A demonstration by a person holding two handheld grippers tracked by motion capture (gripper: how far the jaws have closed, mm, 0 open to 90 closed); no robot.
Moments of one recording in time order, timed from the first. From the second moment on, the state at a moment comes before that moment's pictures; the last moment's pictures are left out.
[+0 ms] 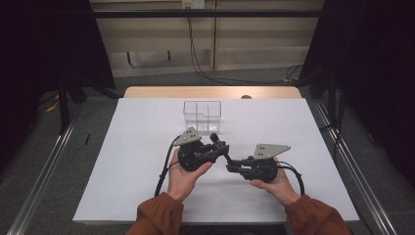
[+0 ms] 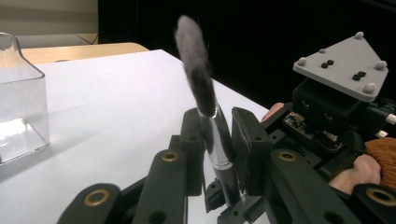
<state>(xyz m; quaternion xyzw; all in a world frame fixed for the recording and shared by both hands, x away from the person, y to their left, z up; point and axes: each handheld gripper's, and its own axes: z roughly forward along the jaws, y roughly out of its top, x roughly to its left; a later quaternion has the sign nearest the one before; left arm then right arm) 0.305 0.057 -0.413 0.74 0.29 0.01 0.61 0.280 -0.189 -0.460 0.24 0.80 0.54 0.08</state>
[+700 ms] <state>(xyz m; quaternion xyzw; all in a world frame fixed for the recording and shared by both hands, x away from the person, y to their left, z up) 0.301 0.056 -0.404 0.75 0.26 0.02 0.61 0.280 -0.199 -0.453 0.27 0.78 0.56 0.10</state>
